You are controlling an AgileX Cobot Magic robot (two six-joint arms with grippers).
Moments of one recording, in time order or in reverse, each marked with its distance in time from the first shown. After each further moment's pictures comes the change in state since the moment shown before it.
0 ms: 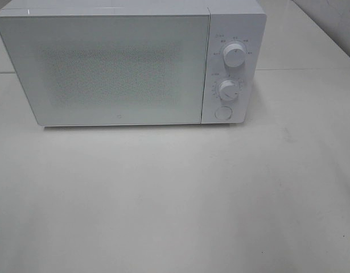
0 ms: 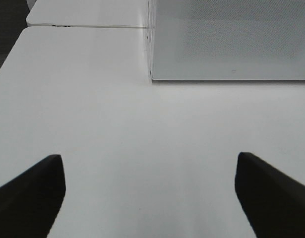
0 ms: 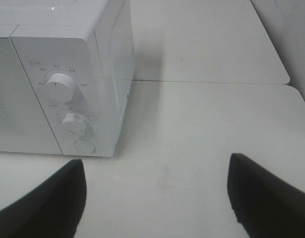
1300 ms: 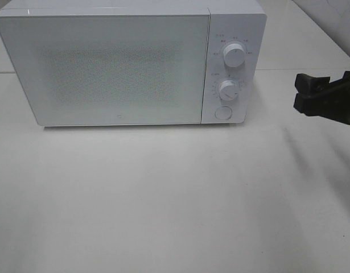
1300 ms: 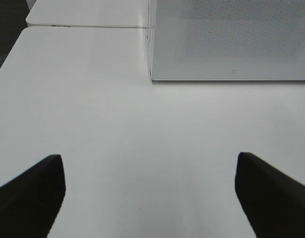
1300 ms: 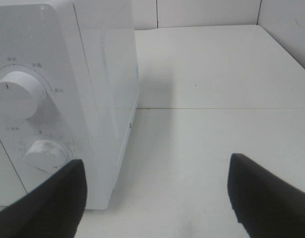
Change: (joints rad) left arm 0.000 0.000 0.000 0.000 0.000 0.000; right arm 0.087 0.719 0.253 0.192 -1.178 -0.109
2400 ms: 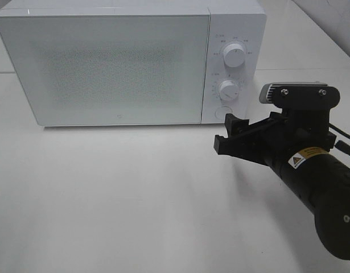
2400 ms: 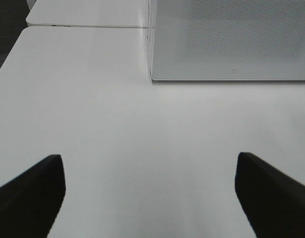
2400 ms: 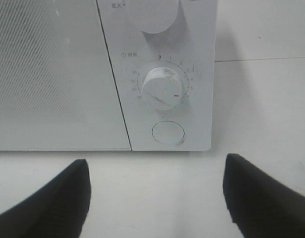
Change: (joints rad) left arm 0.000 0.000 0.000 0.000 0.000 0.000; right arm 0.600 0.251 -0.044 0.594 -0.211 -0.070
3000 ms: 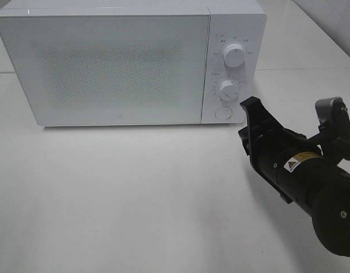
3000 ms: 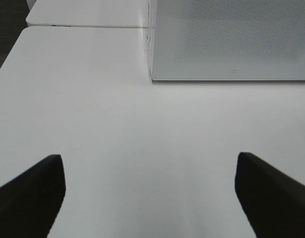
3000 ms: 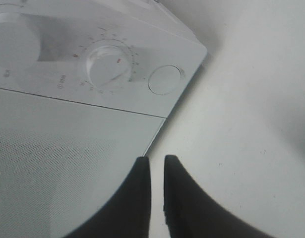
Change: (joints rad) left arm 0.000 0.000 0.000 0.000 0.000 0.000; right arm 0.000 0.000 -0.013 0.028 0.130 1.044
